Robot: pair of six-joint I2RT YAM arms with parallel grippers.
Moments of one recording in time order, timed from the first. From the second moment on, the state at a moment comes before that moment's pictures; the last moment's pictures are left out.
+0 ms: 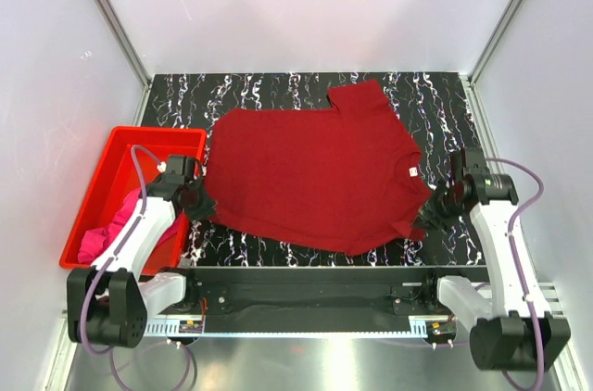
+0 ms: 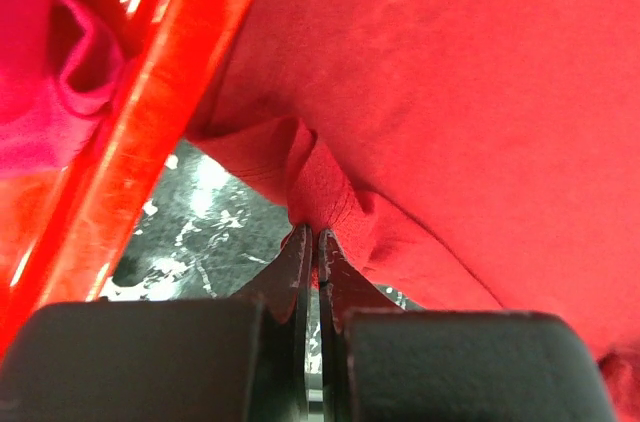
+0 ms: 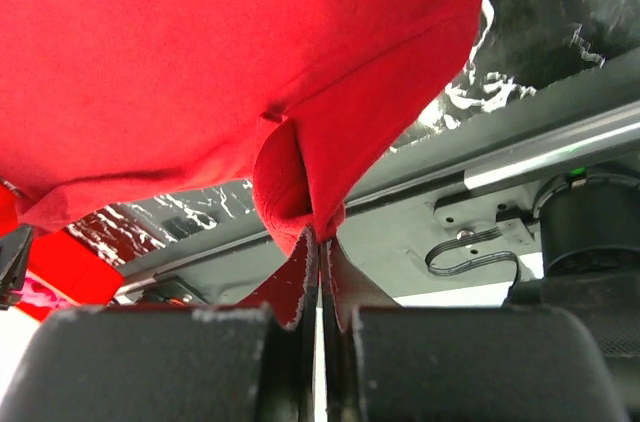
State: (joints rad) left arm -0.09 1.07 0.64 -0.68 0.05 -0.68; right arm -0.03 0.93 0.93 -1.28 -0.21 0.72
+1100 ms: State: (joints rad) left arm -0.09 1.47 0.98 -0.77 -0.17 -0.67; right arm -0.08 1.70 1.45 -0.96 -0.26 0.50
